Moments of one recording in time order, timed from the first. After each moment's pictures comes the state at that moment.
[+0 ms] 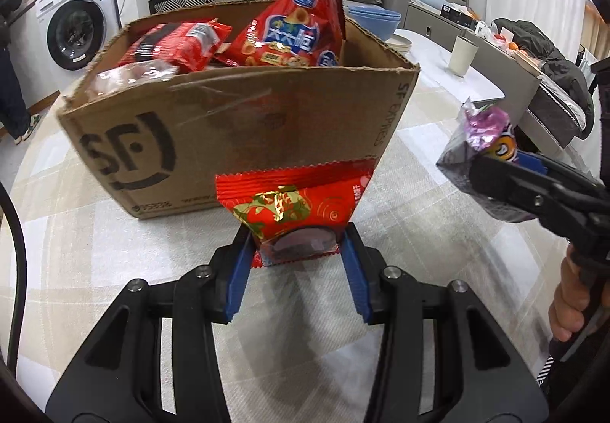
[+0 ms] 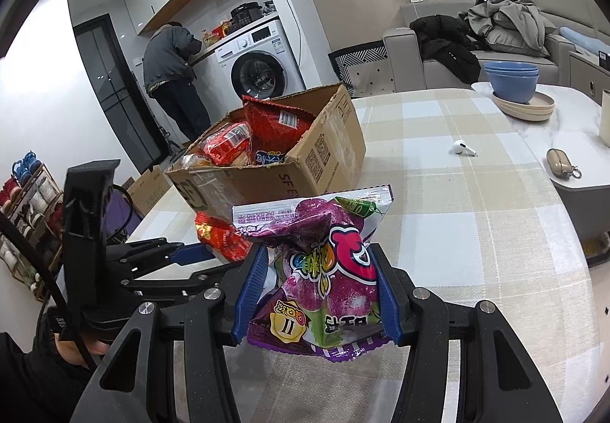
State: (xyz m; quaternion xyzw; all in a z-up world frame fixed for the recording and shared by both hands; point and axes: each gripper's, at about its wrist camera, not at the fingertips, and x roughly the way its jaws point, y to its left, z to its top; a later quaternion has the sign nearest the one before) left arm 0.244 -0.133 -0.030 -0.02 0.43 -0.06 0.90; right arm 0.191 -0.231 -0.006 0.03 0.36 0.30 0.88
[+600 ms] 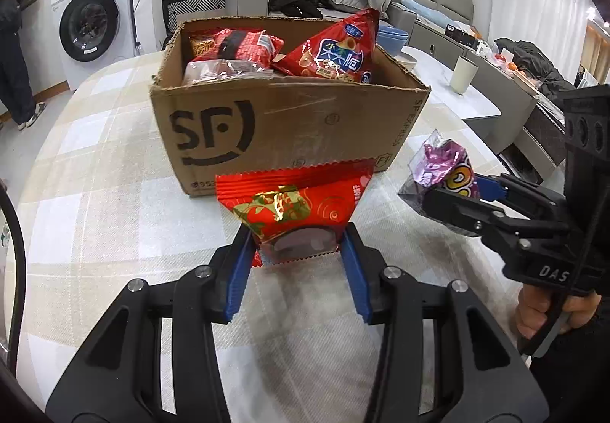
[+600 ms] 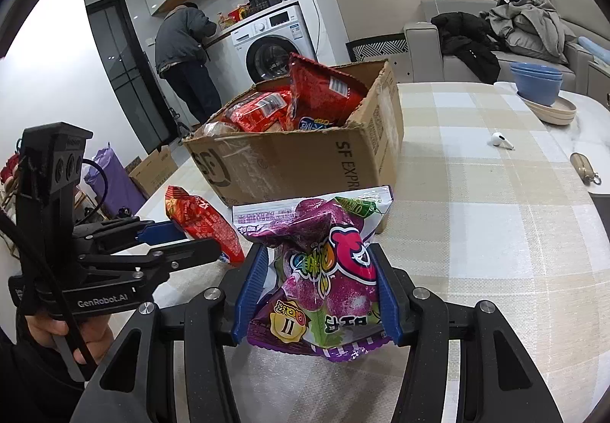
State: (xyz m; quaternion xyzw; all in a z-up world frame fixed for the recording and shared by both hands) left arm 0.186 -0.071 -0.011 -0.05 0.41 -0.06 0.91; right arm 0.185 -0.191 -0.027 0.00 0.37 0.32 0.87
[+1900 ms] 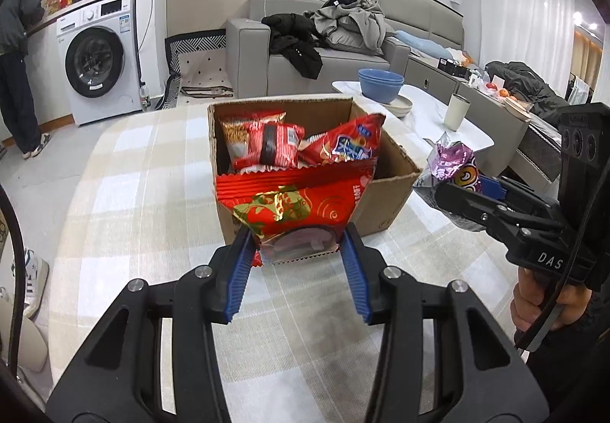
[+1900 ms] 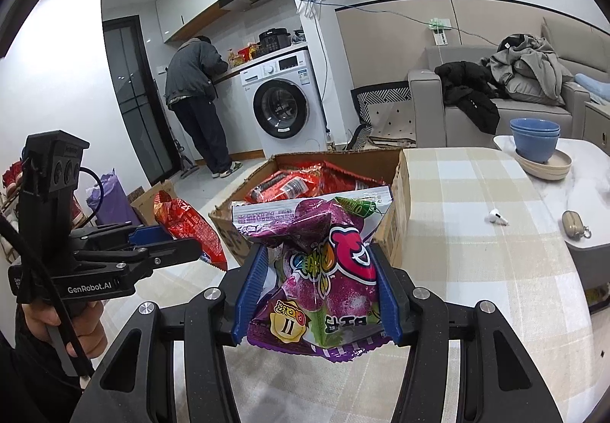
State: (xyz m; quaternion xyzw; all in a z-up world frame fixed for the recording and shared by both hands) left arm 0.144 0.007 0.100 -0.04 0.34 -0.06 0.94; right arm 0.182 -0.179 0.032 0.01 0.28 0.33 0.90
